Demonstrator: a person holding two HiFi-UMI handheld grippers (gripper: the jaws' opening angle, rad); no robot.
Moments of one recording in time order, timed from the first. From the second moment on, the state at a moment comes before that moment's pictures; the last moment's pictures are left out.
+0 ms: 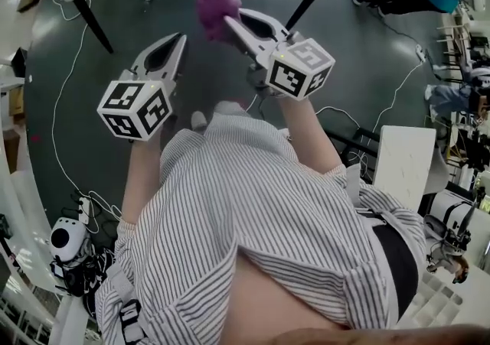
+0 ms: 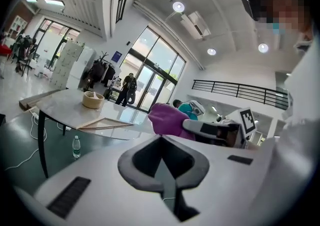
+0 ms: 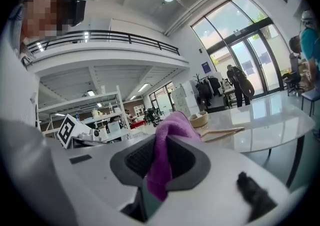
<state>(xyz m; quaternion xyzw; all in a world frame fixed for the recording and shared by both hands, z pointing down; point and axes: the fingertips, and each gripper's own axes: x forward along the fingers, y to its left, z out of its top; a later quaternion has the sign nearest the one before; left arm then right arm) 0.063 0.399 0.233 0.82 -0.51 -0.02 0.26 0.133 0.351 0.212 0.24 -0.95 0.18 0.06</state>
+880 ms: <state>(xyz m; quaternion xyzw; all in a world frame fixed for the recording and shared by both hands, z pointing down) 0.024 0.238 0.270 0.80 -0.53 0.01 0.29 0.137 0.175 0.244 0.27 -0.94 0.19 0.07</state>
